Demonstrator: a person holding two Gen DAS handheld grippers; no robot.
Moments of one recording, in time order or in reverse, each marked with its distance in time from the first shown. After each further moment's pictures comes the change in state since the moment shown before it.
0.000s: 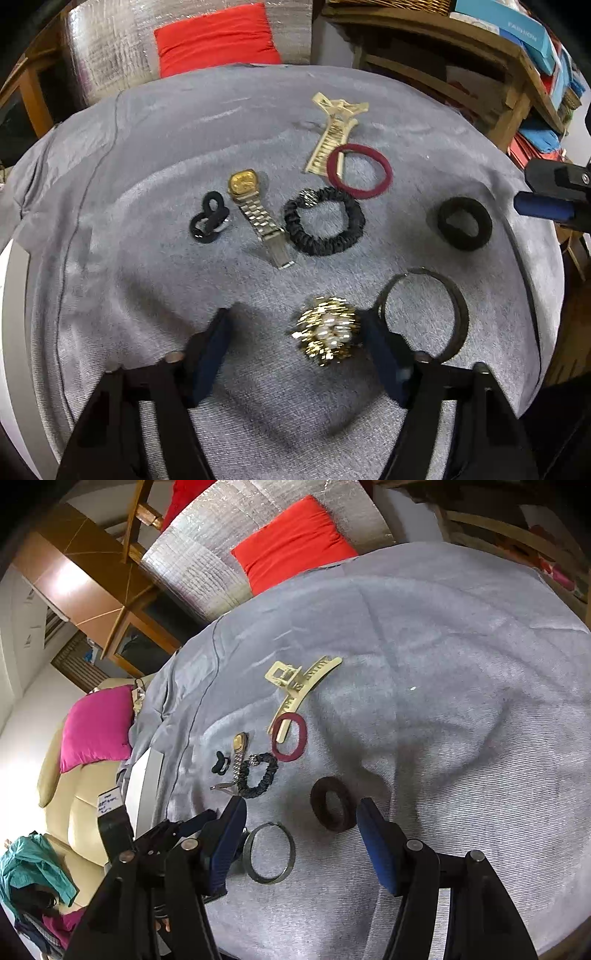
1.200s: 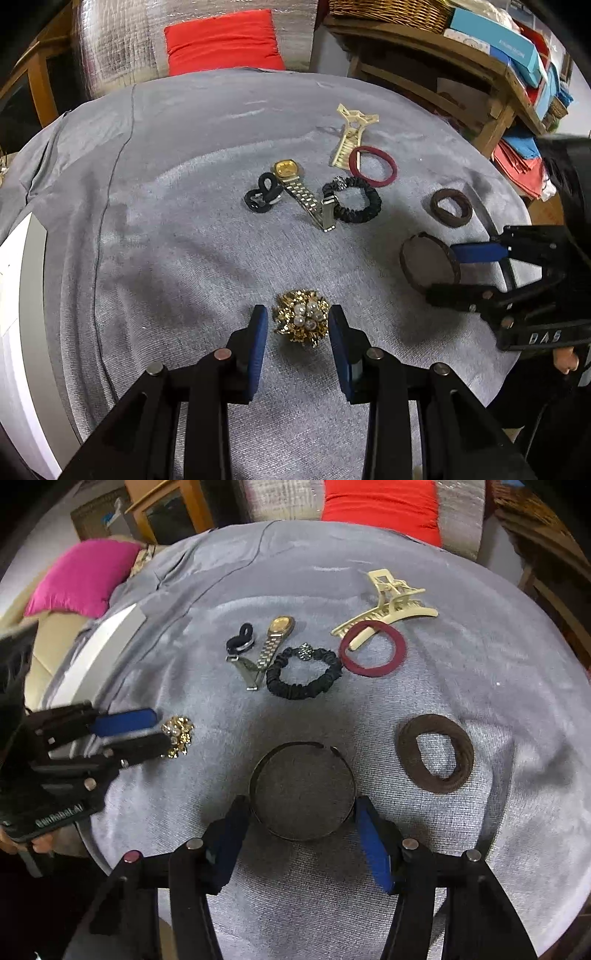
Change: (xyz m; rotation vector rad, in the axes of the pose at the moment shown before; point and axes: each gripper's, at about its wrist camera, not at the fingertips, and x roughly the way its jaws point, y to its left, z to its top) left arm -0.037 0.048 -0.030 -0.006 -0.006 -0.090; right arm 0.084 0.077 -0.059 -0.427 0.216 -0.237
